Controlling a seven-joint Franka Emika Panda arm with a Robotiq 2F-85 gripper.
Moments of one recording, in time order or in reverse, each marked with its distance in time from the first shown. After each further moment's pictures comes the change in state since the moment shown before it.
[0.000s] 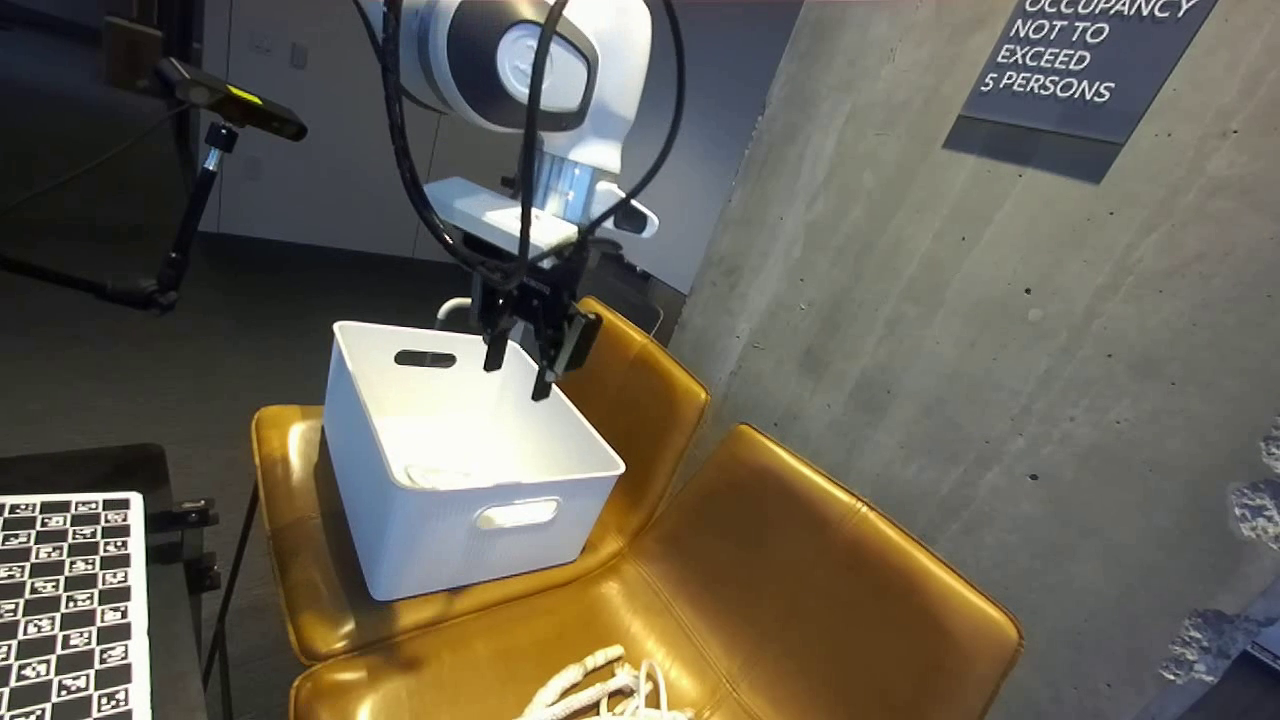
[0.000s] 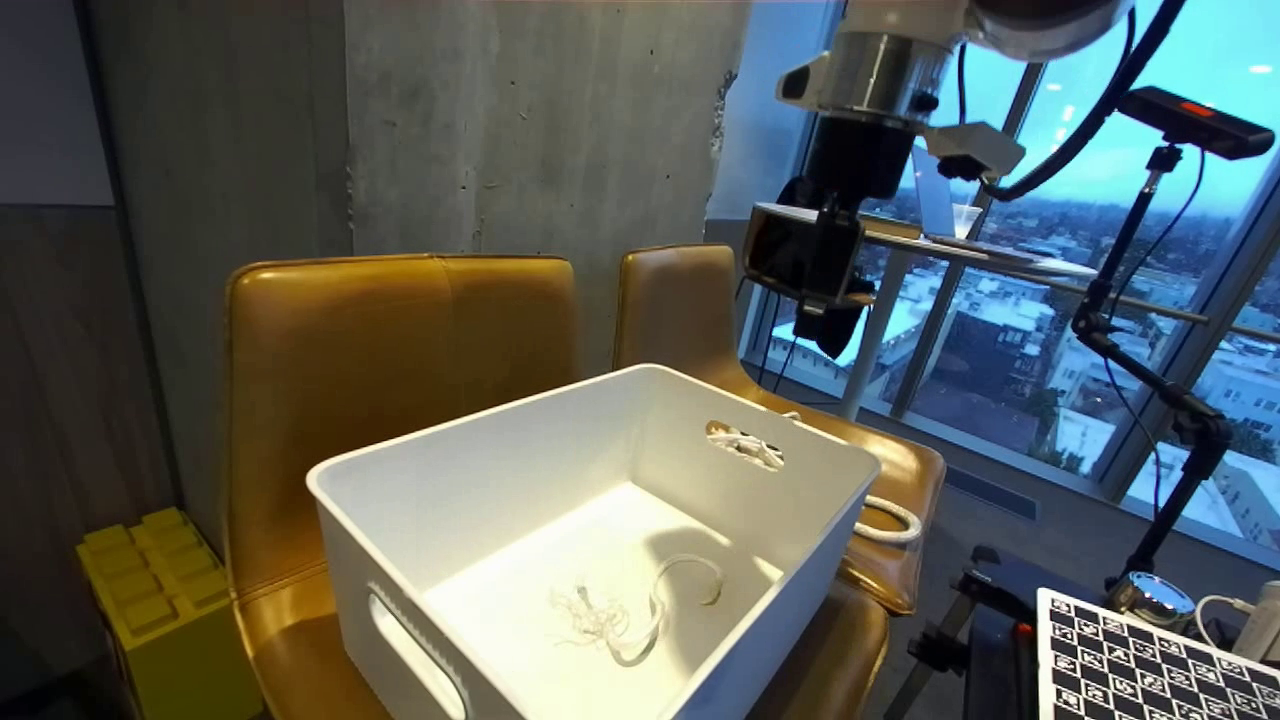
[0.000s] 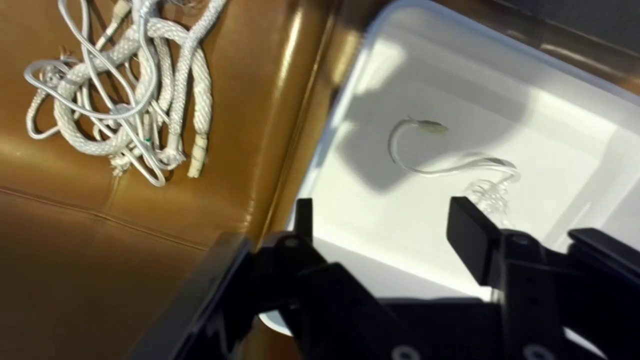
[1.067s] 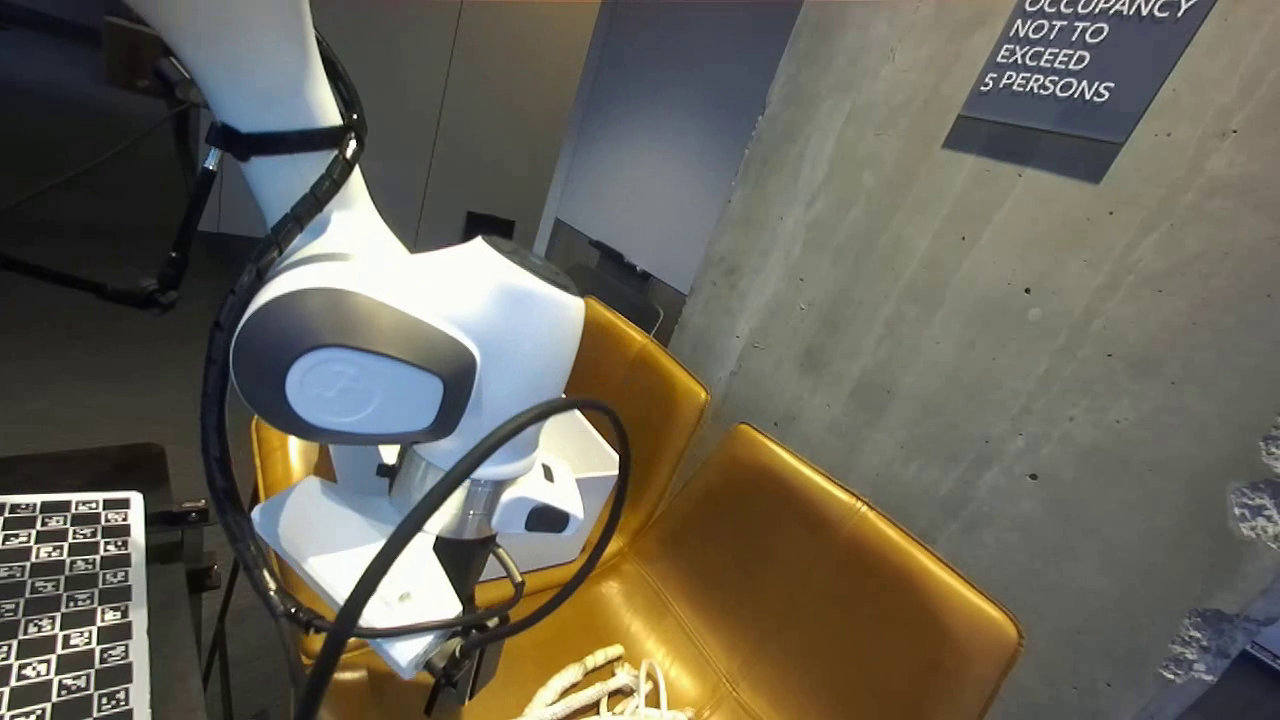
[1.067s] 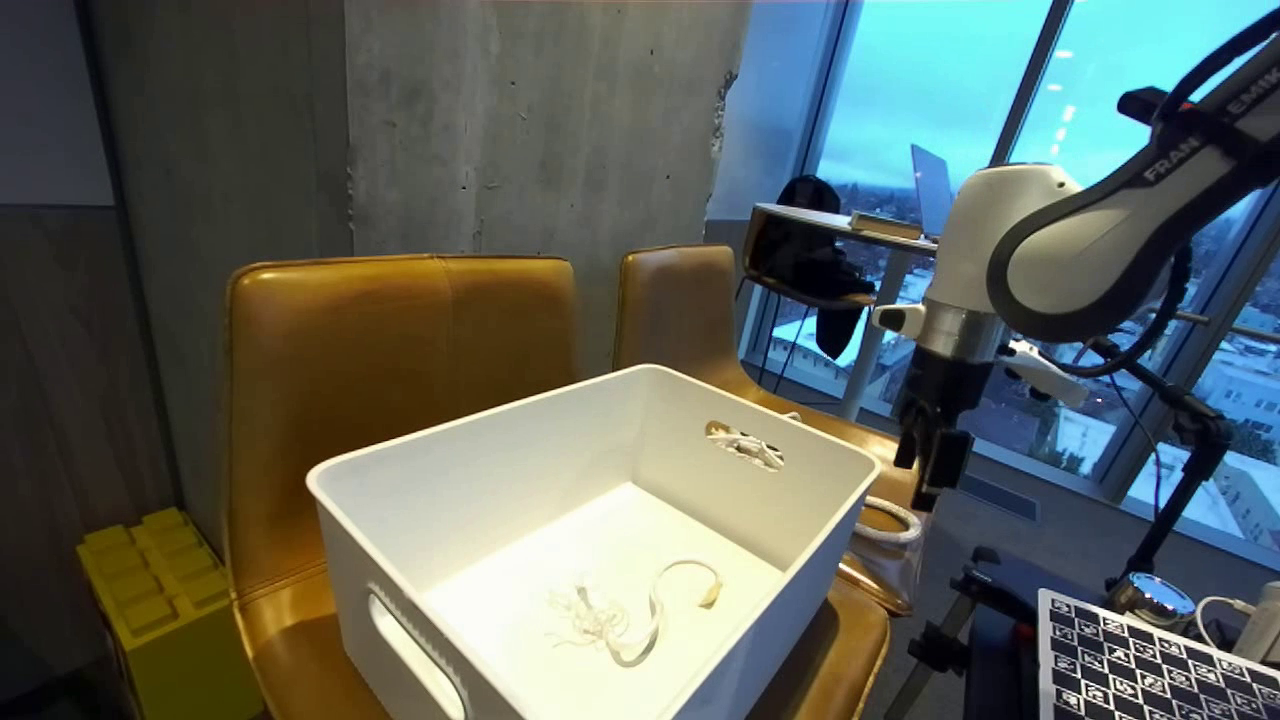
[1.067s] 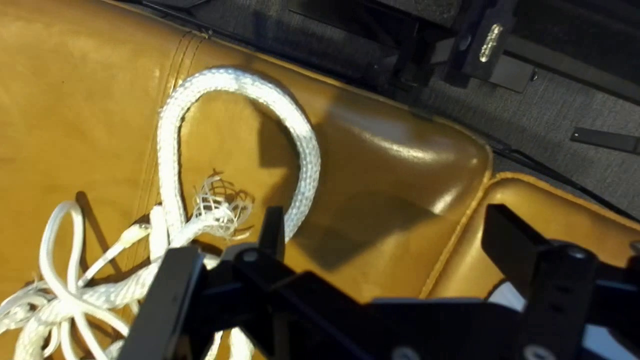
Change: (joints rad) arm -0.182 0.122 -0.109 -0.386 0.020 0.416 -0.352
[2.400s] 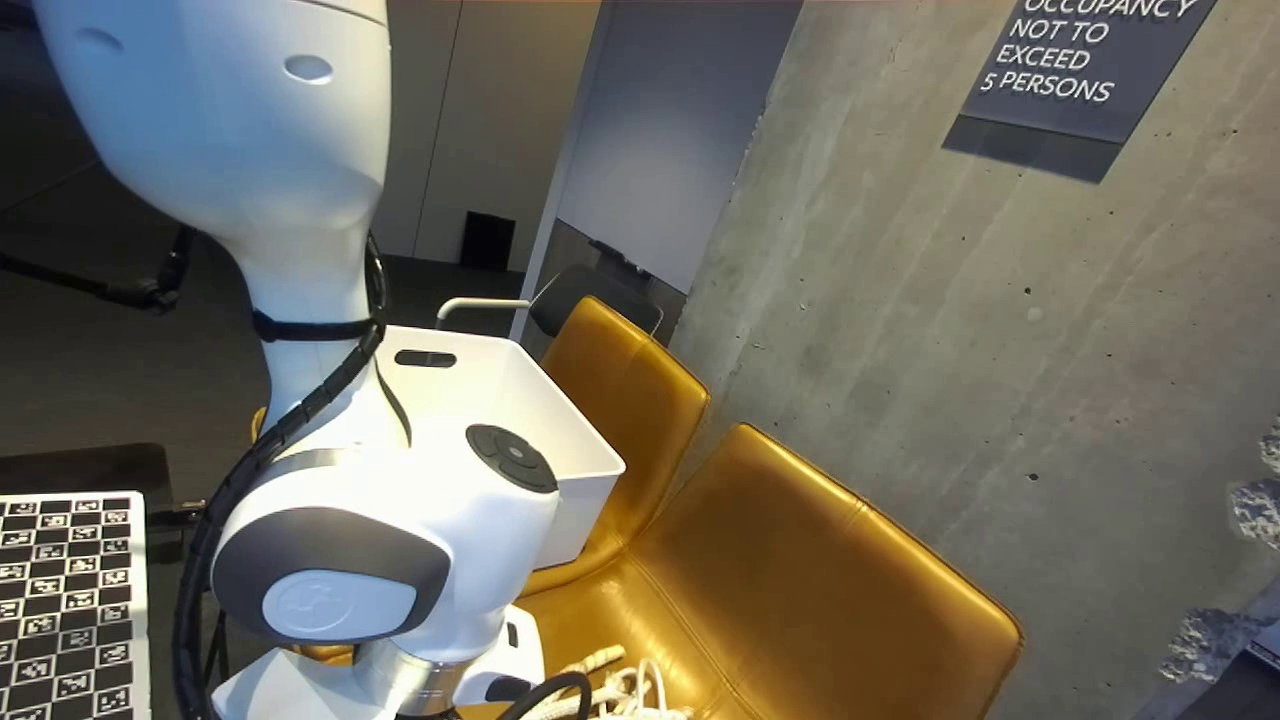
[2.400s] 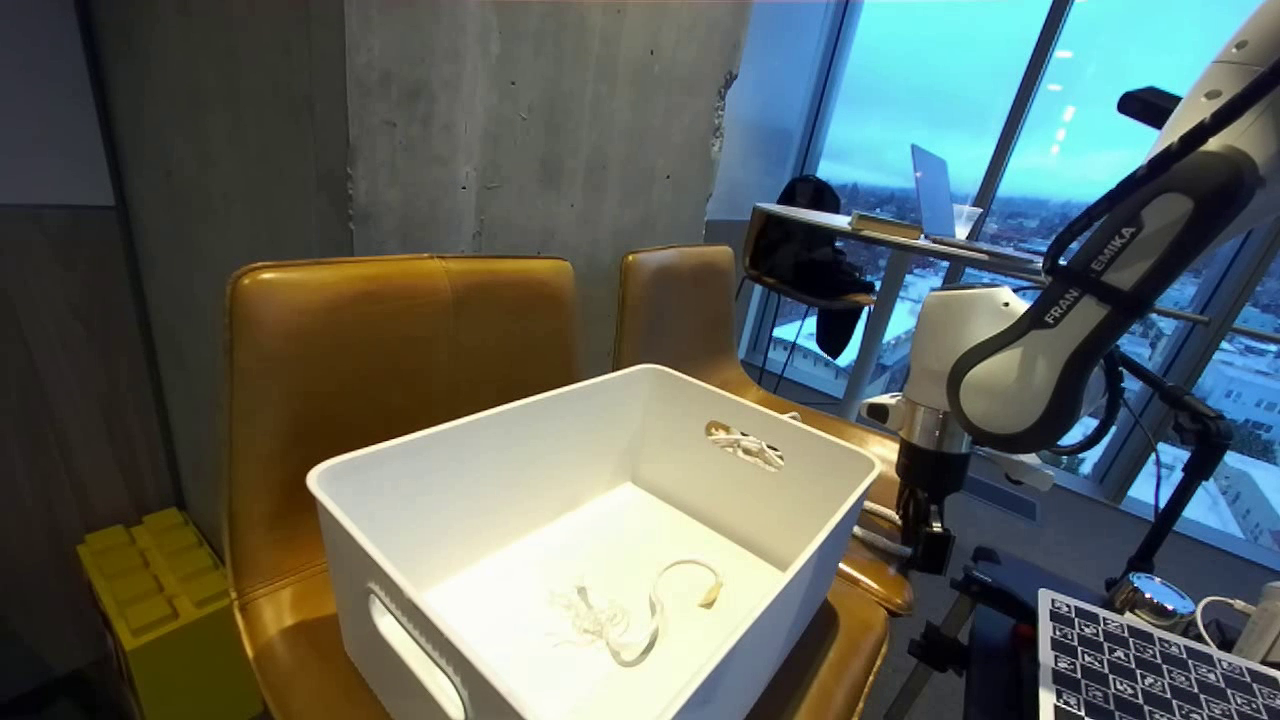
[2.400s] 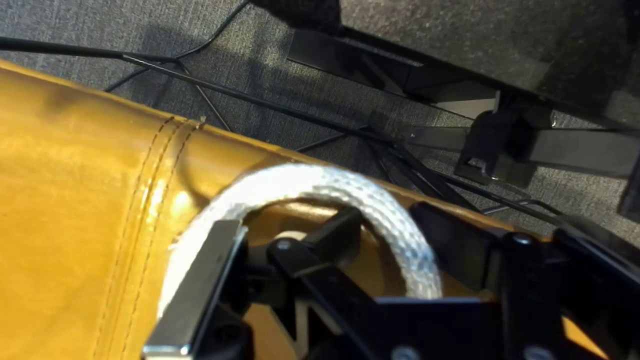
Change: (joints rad) arm -0.090 0.304 0.009 0.085 -0.059 0.126 -0.001
